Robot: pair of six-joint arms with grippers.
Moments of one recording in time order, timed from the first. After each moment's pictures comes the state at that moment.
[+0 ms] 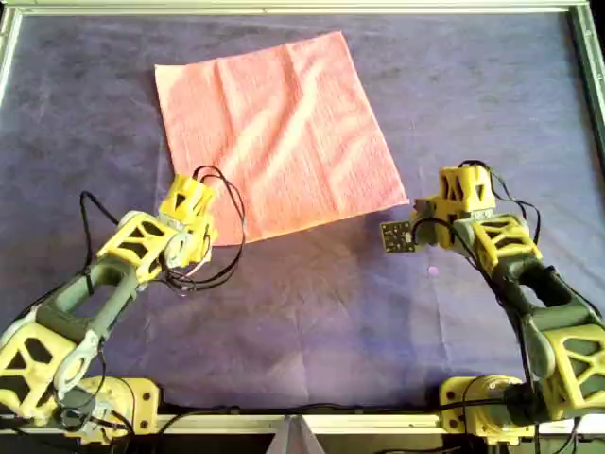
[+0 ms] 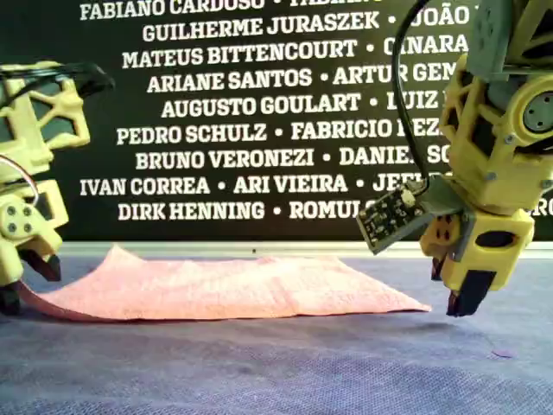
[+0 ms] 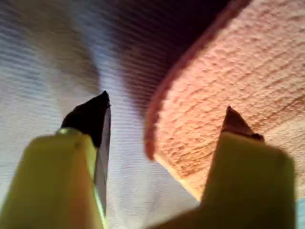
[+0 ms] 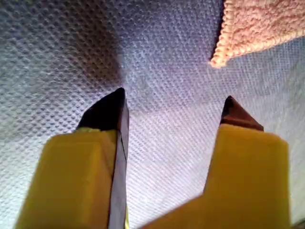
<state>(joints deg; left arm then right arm) -26.6 88.6 106.7 45.6 -0.2 -11.5 12.1 82.8 108.9 35.5 -0.8 0.6</state>
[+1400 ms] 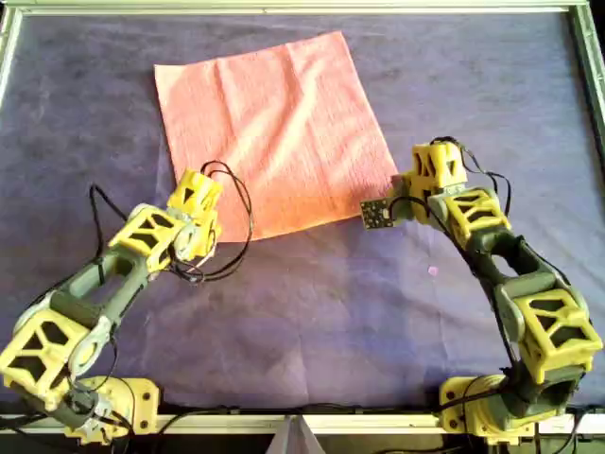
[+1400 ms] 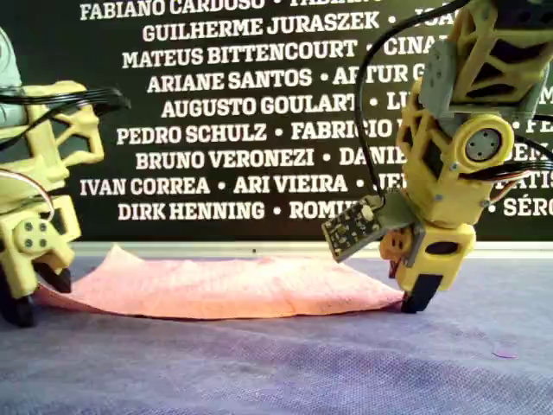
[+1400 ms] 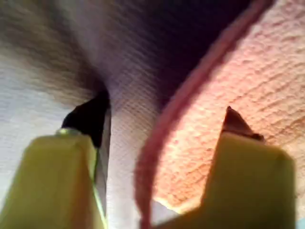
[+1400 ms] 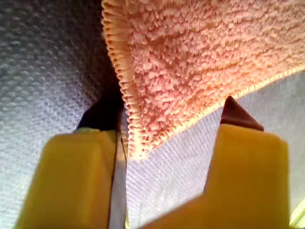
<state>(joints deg) -26.6 81.1 100.6 45.5 -1.0 -11.4 16.9 65.0 88.9 35.2 -0.8 1.3</state>
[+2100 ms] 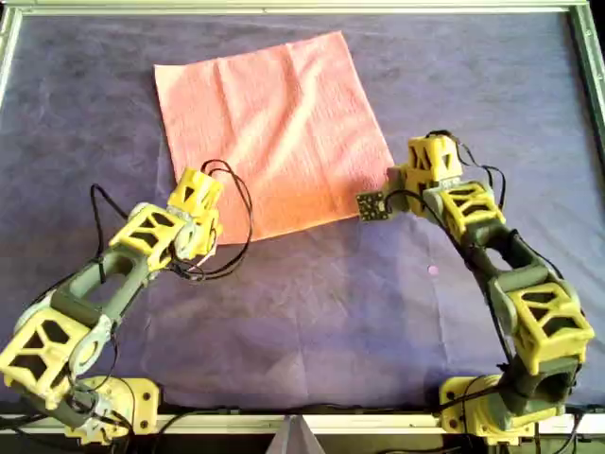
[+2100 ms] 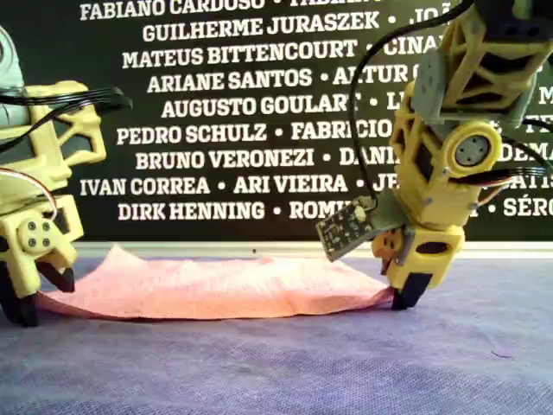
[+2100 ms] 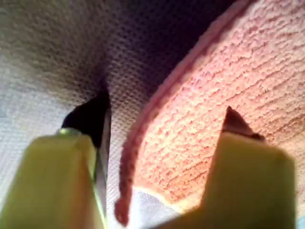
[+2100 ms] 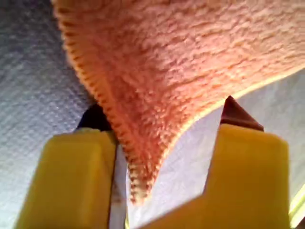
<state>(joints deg) -26.6 81.0 100.5 45.5 -1.0 -11.4 17.4 60.4 82.4 35.1 -0.8 1.3</state>
